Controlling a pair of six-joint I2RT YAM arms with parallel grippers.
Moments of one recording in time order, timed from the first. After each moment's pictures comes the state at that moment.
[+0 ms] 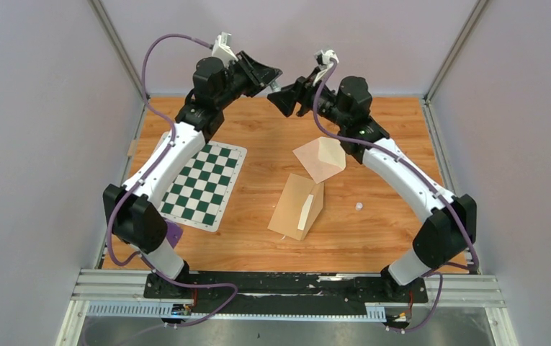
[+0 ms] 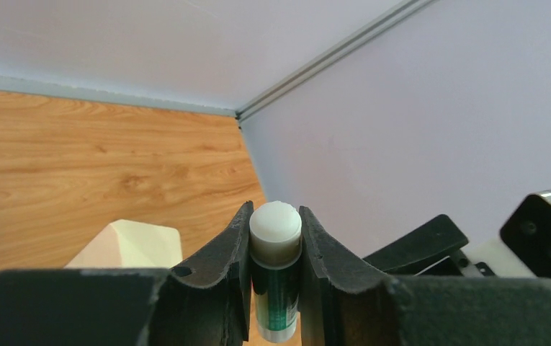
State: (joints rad) left arm -0.44 1.64 1.65 0.01 0.23 -0.93; right arm 0.53 1.59 1.49 0.25 -0.37 0.38
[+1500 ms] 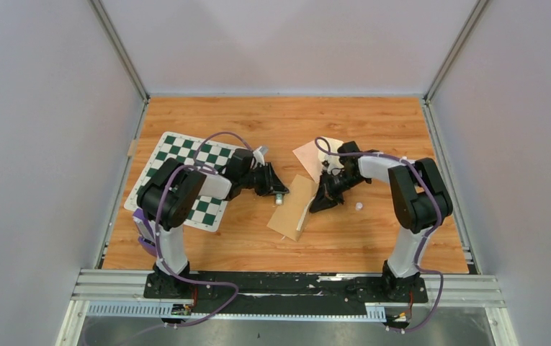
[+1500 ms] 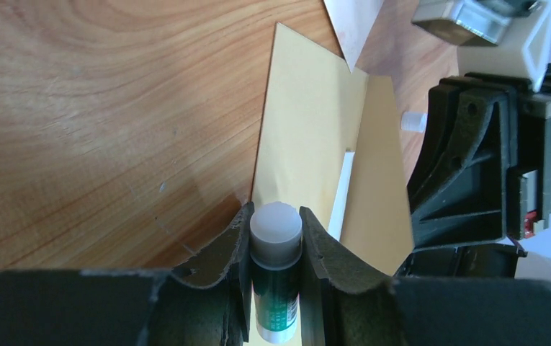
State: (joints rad) left arm -0.52 1.90 0.82 0.44 0.57 -0.81; right arm 0.28 1.83 1.01 -0.65 -0.83 0.40
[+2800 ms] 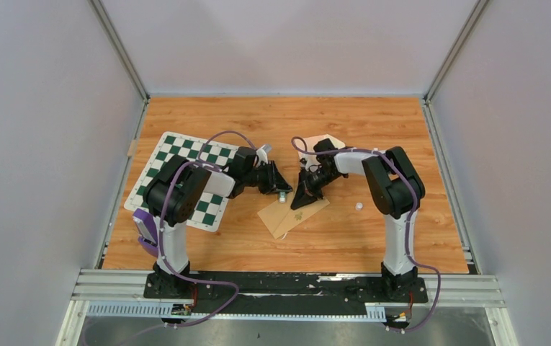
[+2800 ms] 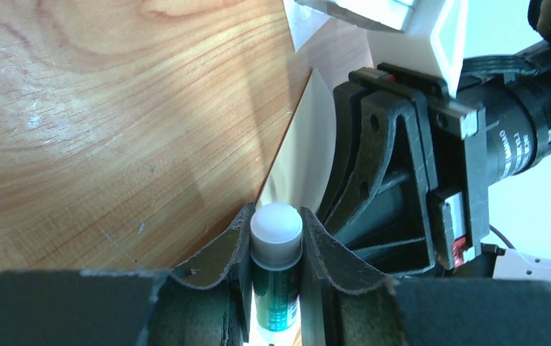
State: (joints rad) left arm -0.53 1.97 0.87 0.47 0.61 -0.84; right arm 0.41 2.07 1.22 -0.52 -0.89 0.47
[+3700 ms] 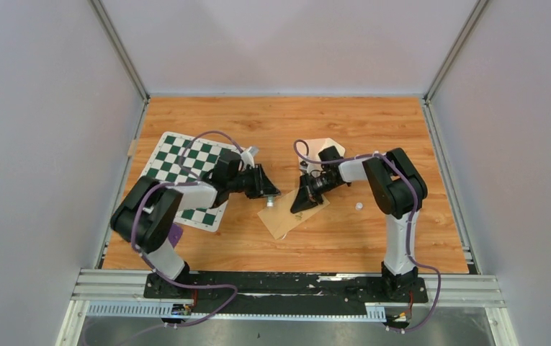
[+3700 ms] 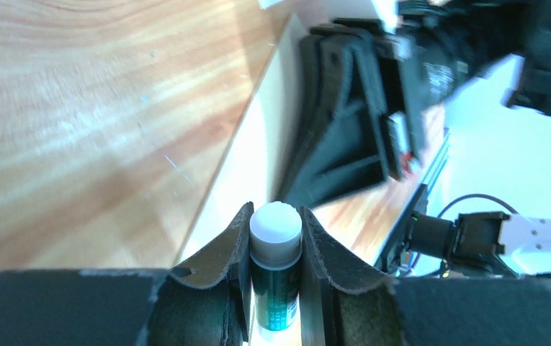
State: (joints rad) left arm -0.50 1.74 0.73 0.39 0.57 -0.76; right arm 0.41 2.07 1.09 -0.31 -1.00 0.39
